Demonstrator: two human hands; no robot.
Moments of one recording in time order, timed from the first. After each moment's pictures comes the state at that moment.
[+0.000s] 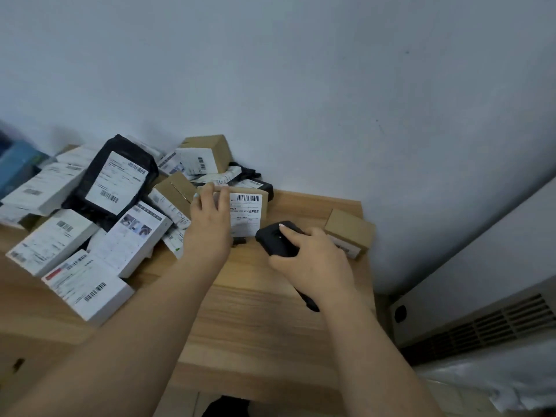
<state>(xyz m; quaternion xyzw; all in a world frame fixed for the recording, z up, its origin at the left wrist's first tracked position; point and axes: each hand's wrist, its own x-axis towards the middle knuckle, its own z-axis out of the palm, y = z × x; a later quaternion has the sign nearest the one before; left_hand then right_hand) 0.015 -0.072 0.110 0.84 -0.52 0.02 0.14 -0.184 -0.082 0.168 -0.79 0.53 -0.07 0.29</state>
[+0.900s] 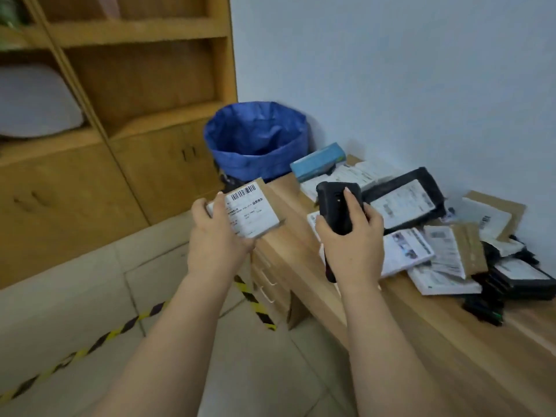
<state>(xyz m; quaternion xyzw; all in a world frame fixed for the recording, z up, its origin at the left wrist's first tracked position) 0.260 0.366 0.179 0.95 -0.07 0.04 0.31 0.173 0.192 0.181 -0.82 0.30 -0.29 0.38</state>
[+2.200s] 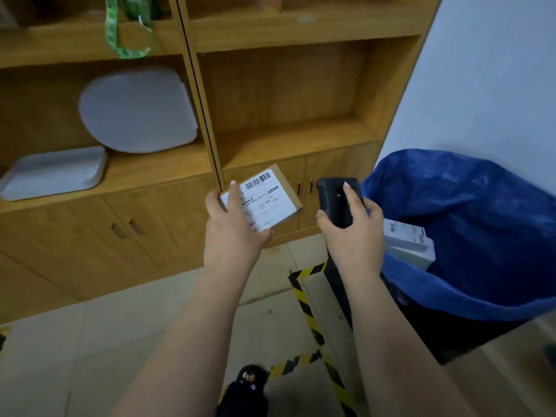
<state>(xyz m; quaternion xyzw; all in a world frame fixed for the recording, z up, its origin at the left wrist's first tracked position) 0.880 0.604 0.163 0.94 0.08 0.07 0.31 0.871 0.424 0.139 -0.87 0.16 -0.21 0.41</state>
